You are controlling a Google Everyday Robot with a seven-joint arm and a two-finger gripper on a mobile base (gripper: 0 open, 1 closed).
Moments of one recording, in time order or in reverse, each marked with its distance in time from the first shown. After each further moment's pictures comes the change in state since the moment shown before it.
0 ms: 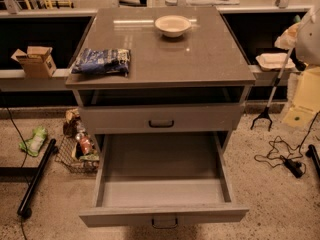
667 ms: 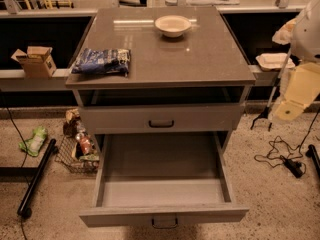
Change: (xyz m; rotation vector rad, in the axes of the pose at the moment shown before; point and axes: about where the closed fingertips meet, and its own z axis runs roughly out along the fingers) arm -0.009 -0.011 0.003 0.034 -0.030 0.017
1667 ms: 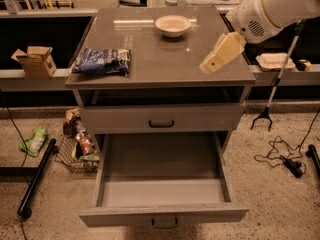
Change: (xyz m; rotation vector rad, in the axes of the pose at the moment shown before) arm -0.103 -0.119 0.074 0.080 -0.433 0.168
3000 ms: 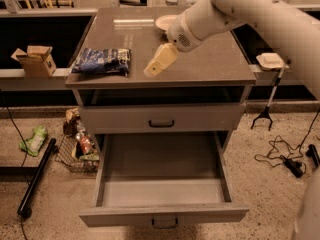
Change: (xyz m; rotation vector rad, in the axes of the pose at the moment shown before) arm -0.066 0.018 0.146 -0.177 -0.089 -0.010
